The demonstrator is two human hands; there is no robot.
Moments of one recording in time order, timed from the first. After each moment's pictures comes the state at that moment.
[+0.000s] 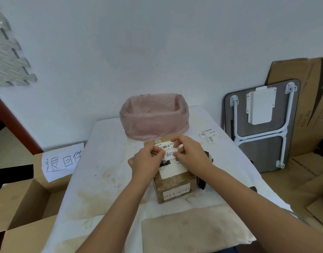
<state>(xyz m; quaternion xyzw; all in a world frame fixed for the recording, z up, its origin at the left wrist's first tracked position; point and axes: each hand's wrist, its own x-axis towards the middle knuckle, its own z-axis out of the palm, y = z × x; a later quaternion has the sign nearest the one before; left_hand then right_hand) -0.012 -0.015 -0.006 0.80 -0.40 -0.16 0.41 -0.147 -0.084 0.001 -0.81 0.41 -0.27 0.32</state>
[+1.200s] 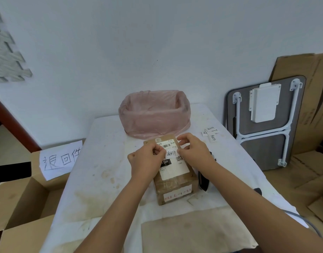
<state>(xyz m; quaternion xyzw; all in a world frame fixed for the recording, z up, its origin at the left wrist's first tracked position) -0.008 -0.024 -0.009 0.81 -0.45 -0.12 0.36 -0.145 -0.096 -0.001 -0.74 0.47 -0.28 0.39</state>
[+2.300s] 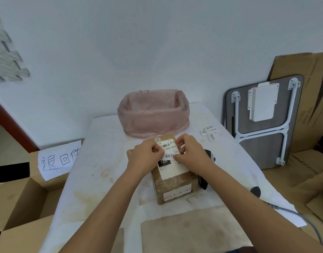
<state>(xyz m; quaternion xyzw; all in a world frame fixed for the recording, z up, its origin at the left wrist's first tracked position) 0.007 -0.029 0.002 0.81 -0.50 -0.14 0.27 -0.143 -0.091 -0.006 -0.80 0.45 -0.23 0.33</state>
